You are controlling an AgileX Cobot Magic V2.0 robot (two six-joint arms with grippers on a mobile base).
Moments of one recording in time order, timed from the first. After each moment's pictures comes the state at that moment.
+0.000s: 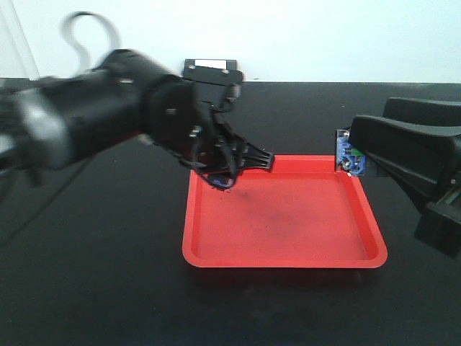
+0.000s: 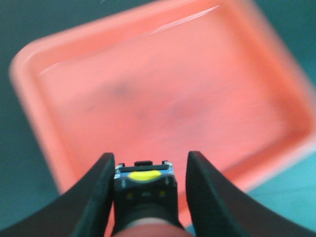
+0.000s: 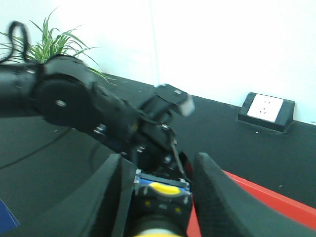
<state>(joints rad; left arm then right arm) -0.71 1.82 -1.64 0.11 0.87 -0.33 0.62 0.75 -0.87 0.18 0.36 -0.07</state>
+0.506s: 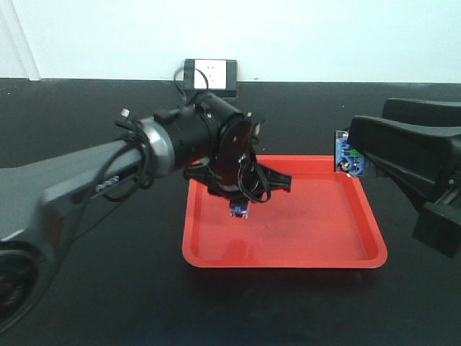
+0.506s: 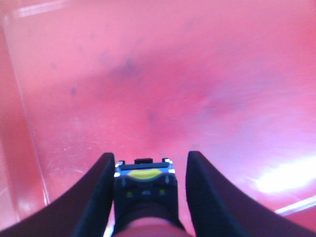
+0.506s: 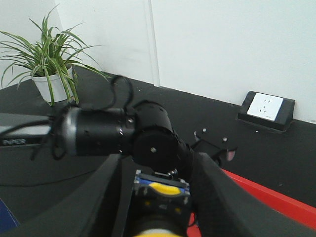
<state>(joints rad) -0.71 2.15 -1.88 0.09 0.96 -0.49 0.62 0.75 -0.87 0.18 0.36 -0.07</state>
